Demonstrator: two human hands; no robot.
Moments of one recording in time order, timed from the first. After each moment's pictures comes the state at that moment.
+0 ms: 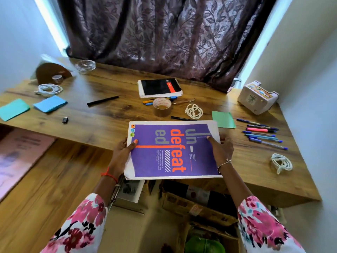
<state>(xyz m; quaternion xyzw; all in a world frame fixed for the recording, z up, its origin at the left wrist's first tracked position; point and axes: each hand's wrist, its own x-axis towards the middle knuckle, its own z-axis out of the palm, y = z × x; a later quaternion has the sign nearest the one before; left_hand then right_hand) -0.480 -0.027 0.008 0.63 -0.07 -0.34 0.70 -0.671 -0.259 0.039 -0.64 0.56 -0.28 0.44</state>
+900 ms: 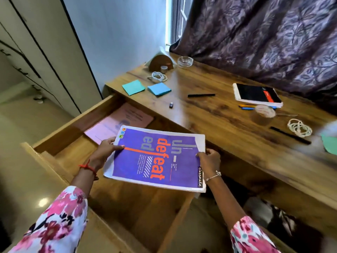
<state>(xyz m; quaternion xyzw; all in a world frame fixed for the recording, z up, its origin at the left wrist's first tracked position) -0.350 0.328 0.012 0.77 0.05 -0.22 0.60 -0.492 0.049 0.014 -0.68 0.46 -0.13 0.55</state>
